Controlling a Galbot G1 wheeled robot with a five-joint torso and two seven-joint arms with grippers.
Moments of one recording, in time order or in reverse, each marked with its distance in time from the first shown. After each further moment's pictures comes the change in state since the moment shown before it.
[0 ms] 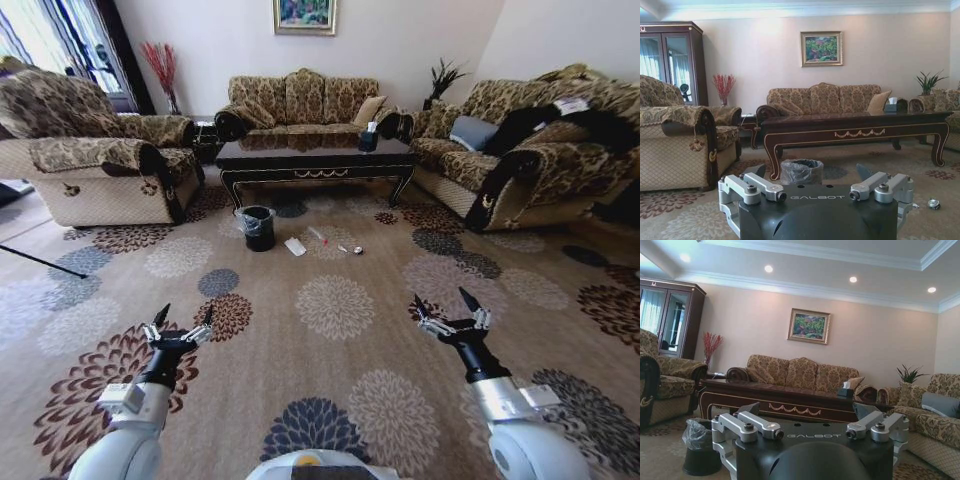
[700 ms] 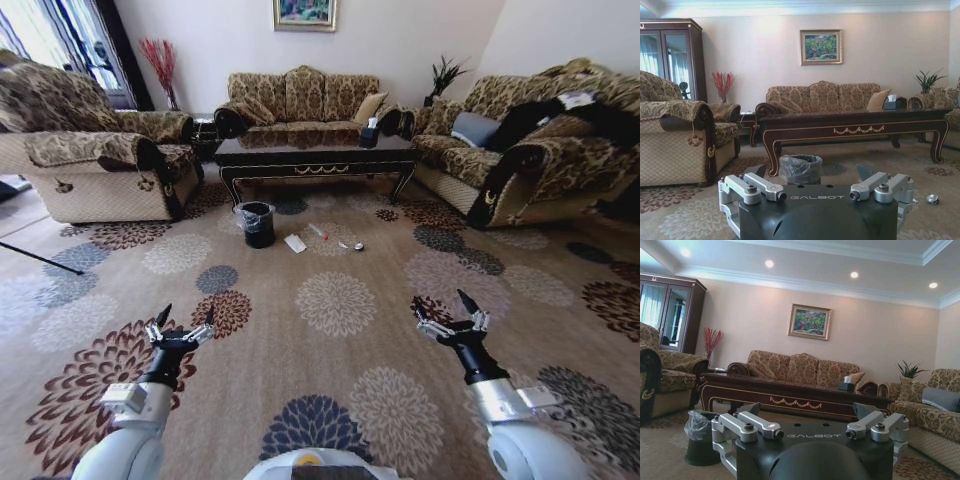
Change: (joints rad) left arm -0.004 -0.001 0.006 0.003 0.002 0.000 0.001; right arm -0.002 0.009 -0.002 -0.004 -0.010 -0.004 -0.010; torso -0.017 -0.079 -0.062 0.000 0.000
